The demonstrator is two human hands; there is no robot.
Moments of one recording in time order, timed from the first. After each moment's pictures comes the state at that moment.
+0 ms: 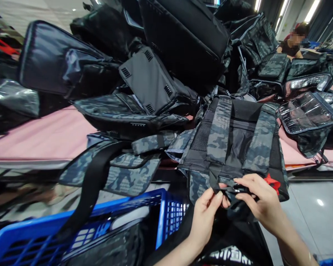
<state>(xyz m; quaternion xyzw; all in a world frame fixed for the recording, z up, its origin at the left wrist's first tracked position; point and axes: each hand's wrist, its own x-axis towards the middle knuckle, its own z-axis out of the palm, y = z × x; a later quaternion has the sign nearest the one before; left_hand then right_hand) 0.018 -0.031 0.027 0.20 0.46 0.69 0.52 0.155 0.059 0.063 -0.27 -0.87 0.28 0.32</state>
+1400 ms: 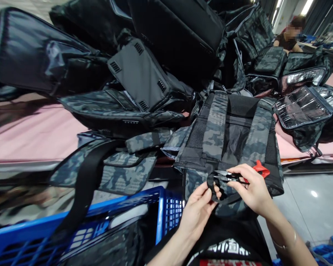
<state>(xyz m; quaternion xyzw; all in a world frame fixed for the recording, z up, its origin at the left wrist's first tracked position) 0.003 -0.037 0.018 0.06 0.39 0.68 0.62 0.138 0.070 0.058 -0.30 -0.83 0.35 0.31</state>
